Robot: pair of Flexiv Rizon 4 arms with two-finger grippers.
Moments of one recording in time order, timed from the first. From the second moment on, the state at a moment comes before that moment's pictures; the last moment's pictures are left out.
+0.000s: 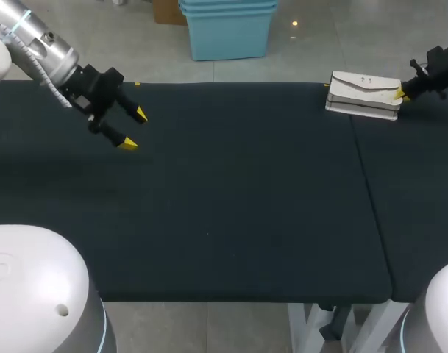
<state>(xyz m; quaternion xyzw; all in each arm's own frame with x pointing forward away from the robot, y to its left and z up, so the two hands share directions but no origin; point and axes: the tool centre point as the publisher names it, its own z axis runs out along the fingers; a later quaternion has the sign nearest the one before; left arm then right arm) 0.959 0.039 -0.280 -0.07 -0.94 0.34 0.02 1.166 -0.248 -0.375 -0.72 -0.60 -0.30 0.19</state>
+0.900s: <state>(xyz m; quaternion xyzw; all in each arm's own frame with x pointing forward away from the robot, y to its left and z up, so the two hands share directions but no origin) 0.959 0.039 -0.280 -0.07 -0.94 0.34 0.02 1.108 -0.193 -0.354 -0.67 -0.63 -0.27 0.29</state>
